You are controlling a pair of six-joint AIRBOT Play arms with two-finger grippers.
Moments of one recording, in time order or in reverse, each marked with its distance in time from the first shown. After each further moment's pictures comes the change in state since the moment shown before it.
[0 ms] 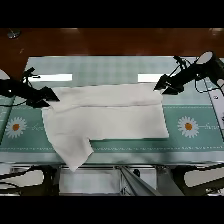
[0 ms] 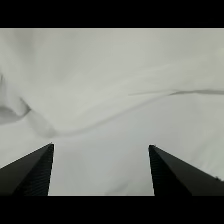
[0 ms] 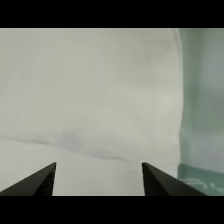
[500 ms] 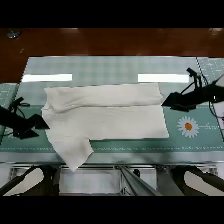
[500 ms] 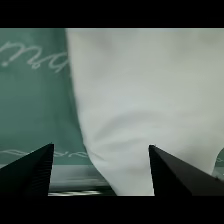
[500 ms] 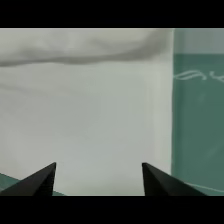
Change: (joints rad) left arm 0.222 0.324 -0.441 0.158 -0.089 -0.058; right arm -0.080 0.476 -0.560 0.047 -0.121 -0.144
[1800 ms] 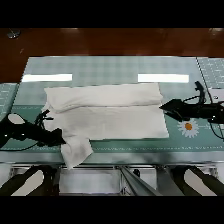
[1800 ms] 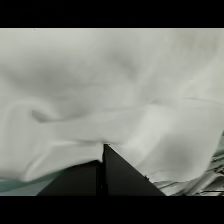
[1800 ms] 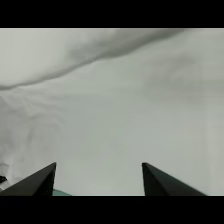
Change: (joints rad) left arm -0.257 0.042 -0.258 -0.196 0.148 0.096; right arm -0.156 0.142 -0.239 0.306 -0.074 -0.085
